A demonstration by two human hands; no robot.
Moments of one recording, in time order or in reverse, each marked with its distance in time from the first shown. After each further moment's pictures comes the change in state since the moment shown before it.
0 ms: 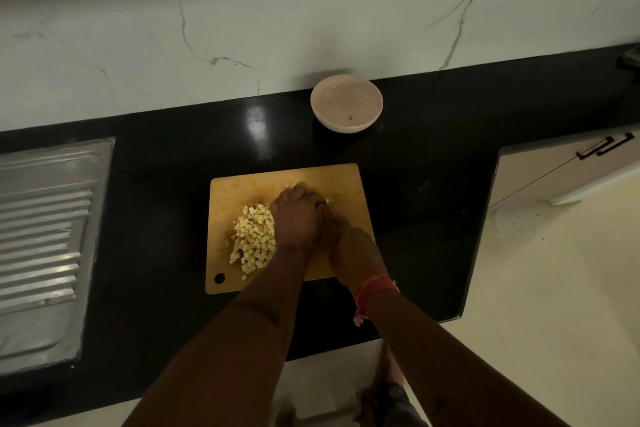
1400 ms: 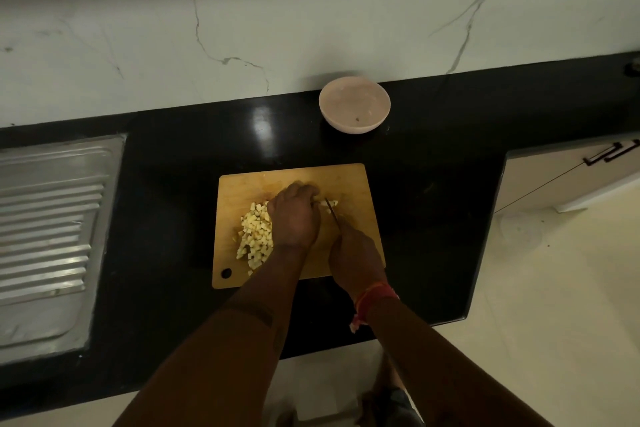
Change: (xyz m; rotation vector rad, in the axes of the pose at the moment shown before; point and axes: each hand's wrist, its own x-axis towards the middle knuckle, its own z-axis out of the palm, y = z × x) left_hand -0.004 -0.014 -0.003 -0.117 0.092 -0.048; right_hand -0.015 -0.009 0.008 0.165 0.092 -0.030
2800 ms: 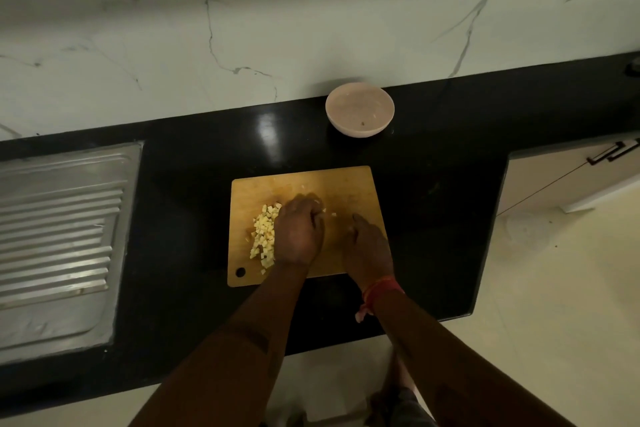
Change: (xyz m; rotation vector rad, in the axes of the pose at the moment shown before) left_hand -0.031 -0.006 -0.021 -0.139 0.072 0.039; right_hand 0.008 0.007 0.005 0.163 0.055 0.140
